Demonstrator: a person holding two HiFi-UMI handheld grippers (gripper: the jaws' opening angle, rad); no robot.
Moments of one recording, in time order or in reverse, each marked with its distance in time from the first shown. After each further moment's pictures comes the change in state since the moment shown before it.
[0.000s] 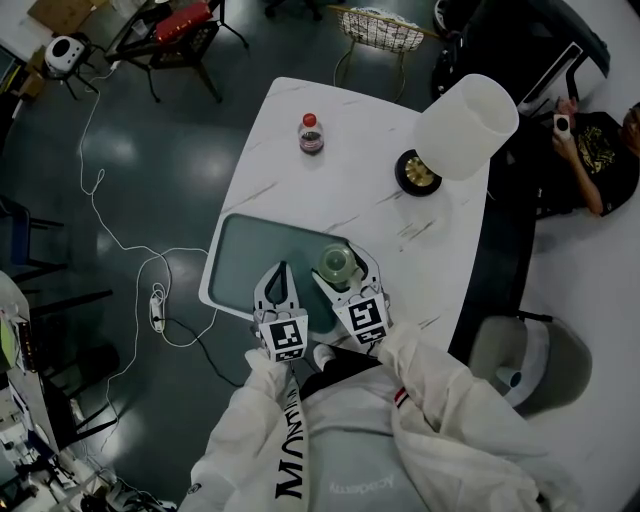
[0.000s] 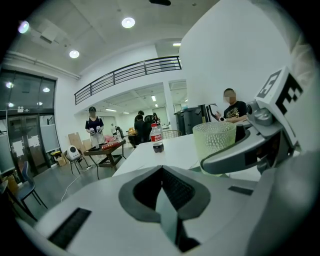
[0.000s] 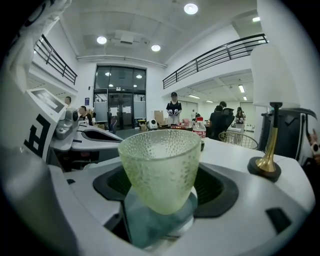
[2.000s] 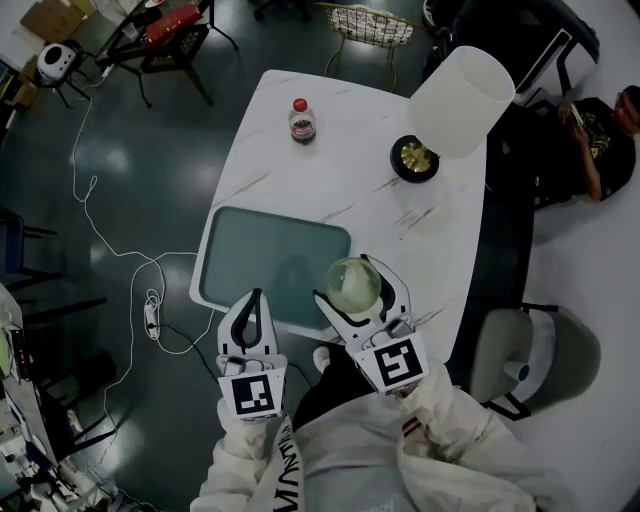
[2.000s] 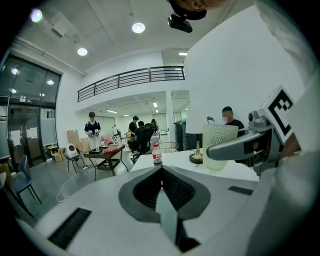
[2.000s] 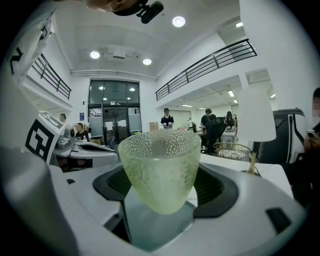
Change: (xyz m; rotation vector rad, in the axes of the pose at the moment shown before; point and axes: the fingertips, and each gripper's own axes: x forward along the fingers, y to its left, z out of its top) left arm -0.104 0.020 0.090 -0.109 -0.097 -0.034; right arm -0.098 0.027 0.115 0.056 -0.130 -0.026
